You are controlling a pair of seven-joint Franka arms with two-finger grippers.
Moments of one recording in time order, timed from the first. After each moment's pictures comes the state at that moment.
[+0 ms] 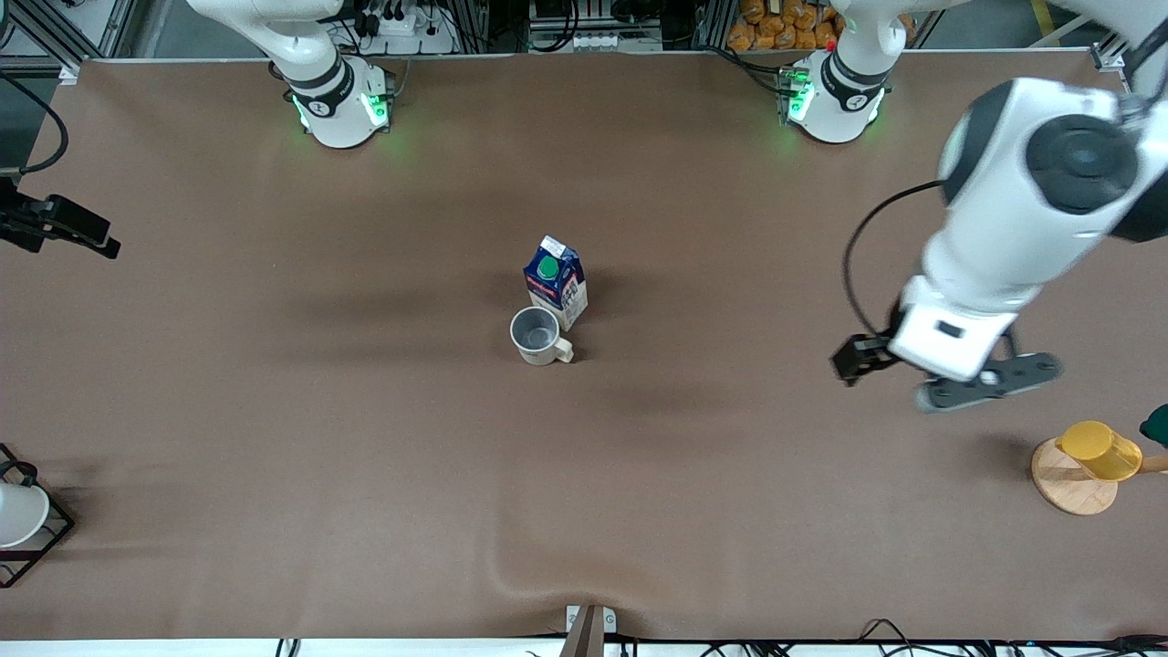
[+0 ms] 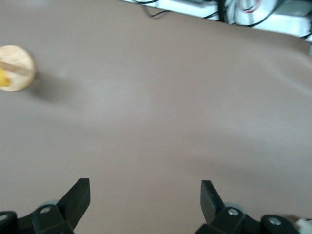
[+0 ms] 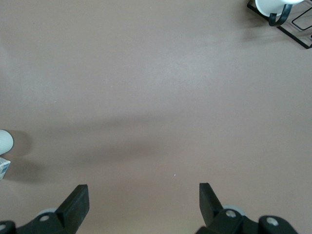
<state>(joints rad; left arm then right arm) 0.14 0.35 -0.50 -1.35 0.29 1.73 -0.59 0.00 -0.03 -0.11 -1.64 0.00 1.59 -0.01</state>
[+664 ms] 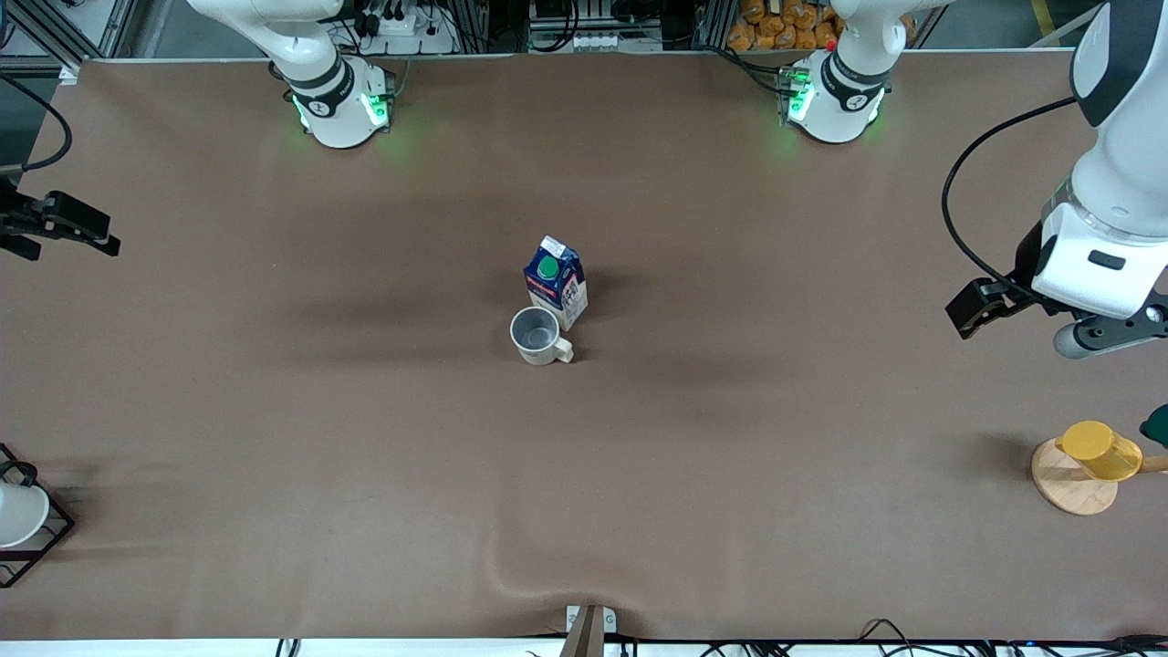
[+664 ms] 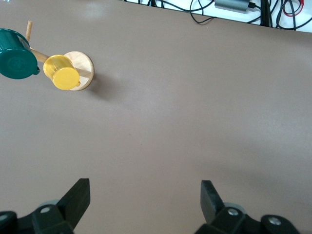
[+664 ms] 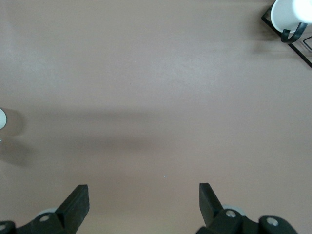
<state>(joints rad) 0.22 0.23 -0.50 -1.35 0.30 1.62 -0.50 -0.02 -0.02 -0.10 -1.64 0.00 1.59 -0.14</state>
